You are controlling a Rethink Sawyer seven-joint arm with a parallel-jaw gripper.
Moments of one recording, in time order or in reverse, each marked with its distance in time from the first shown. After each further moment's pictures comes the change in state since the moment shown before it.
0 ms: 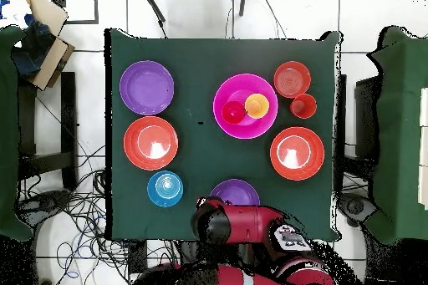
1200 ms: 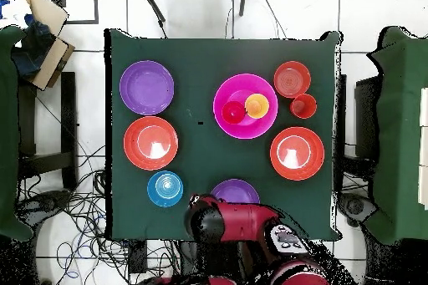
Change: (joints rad) arm 0.019 -0.038 0.028 0.018 0.041 0.025 0.000
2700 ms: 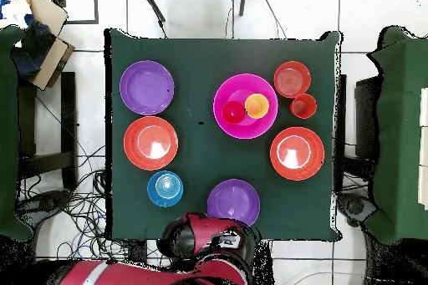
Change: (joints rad) arm 0.346 0.167 -0.270 -0.008 0.139 -0.108 0.053
